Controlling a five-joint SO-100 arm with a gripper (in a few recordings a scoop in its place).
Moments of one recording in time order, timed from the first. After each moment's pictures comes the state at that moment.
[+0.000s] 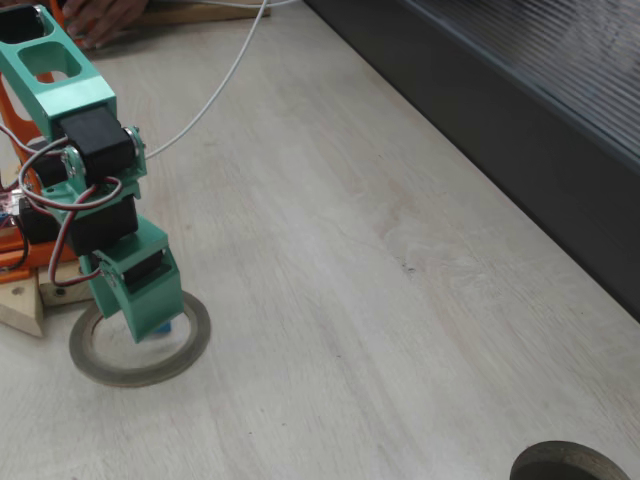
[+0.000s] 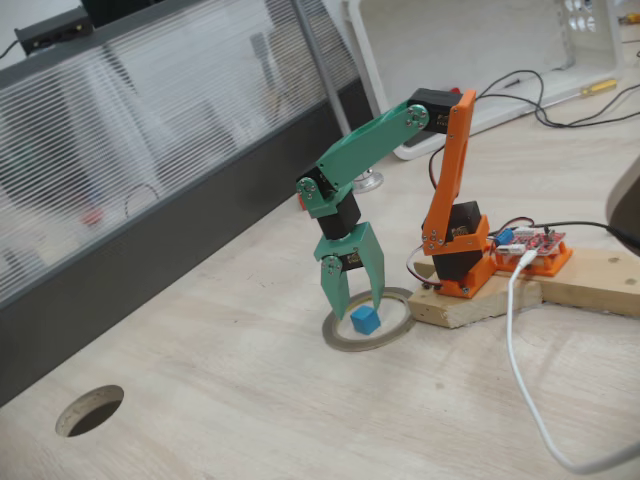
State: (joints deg) arm 64.6 114.6 135.0 76.0 82.3
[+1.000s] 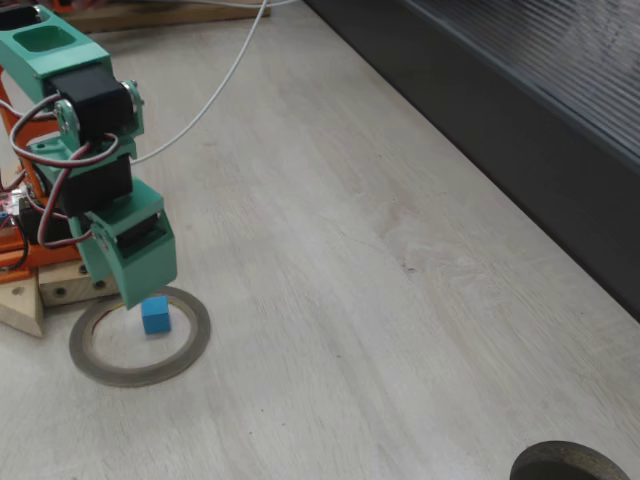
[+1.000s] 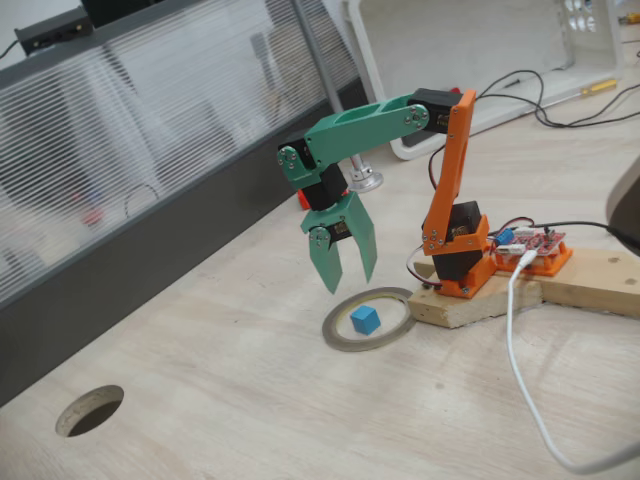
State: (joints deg) arm 64.3 114.6 119.8 96.2 82.3
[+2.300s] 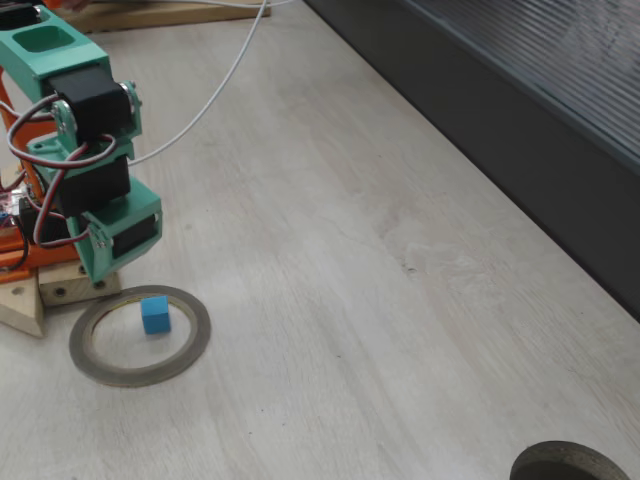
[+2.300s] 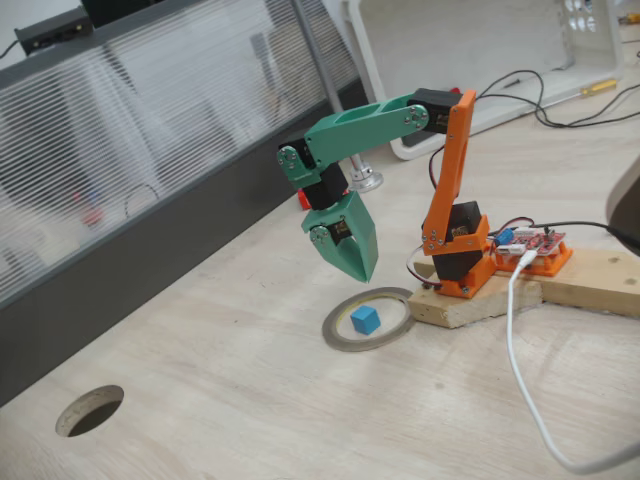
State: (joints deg) arm 64.9 114.6 119.7 96.2 82.6
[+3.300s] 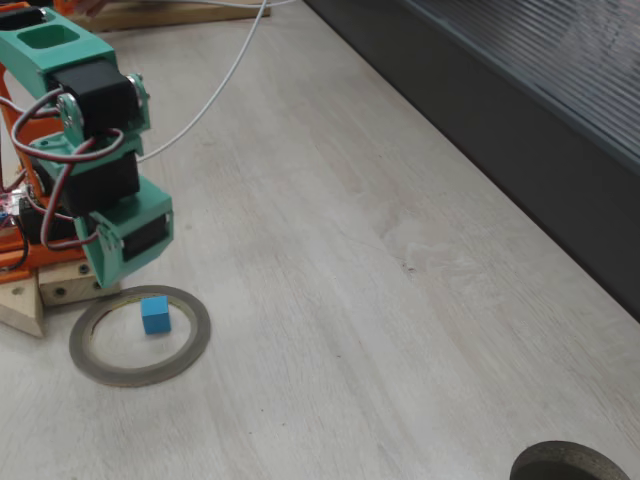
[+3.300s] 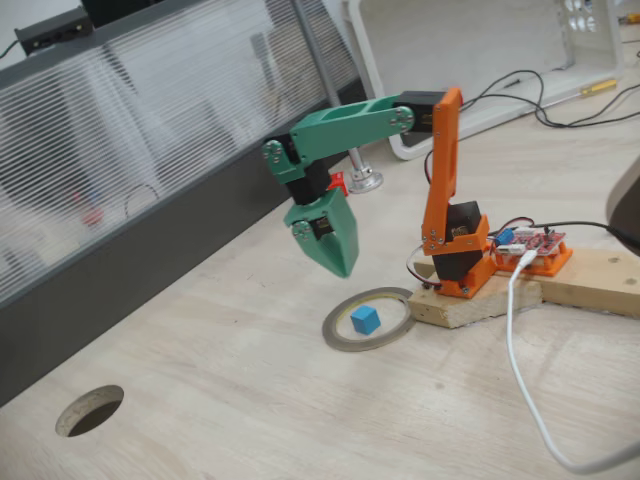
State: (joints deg) arm 64.9 106.0 107.8 96.2 82.6
